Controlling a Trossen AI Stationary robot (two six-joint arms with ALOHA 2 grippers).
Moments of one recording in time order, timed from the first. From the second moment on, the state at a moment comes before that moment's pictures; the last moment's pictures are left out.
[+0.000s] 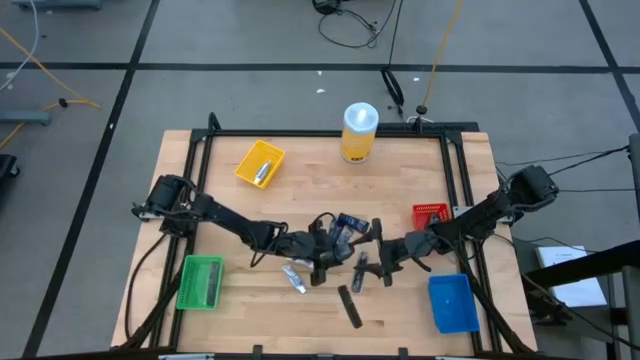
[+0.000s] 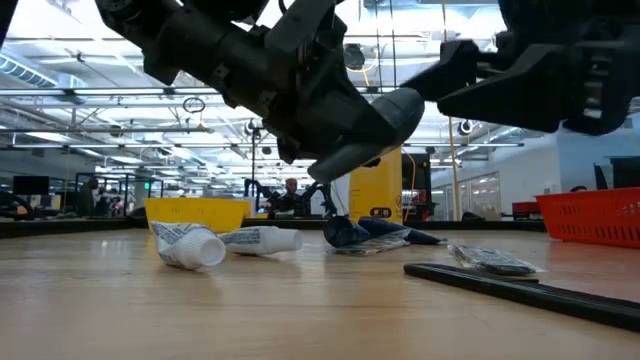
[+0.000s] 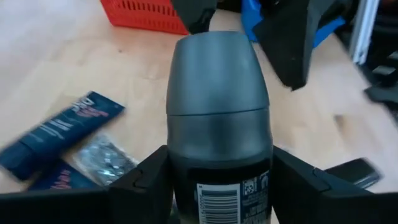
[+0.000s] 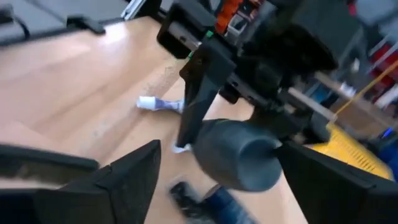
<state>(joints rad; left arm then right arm) -0.24 1.89 0.99 0.41 -0.14 -0.30 0.39 1.48 0.41 0.85 0.26 -0.44</state>
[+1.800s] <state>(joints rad) -0.20 1.69 0.99 0.31 -0.09 -0.18 0.44 1.51 0.50 0.51 0.33 -0.29</state>
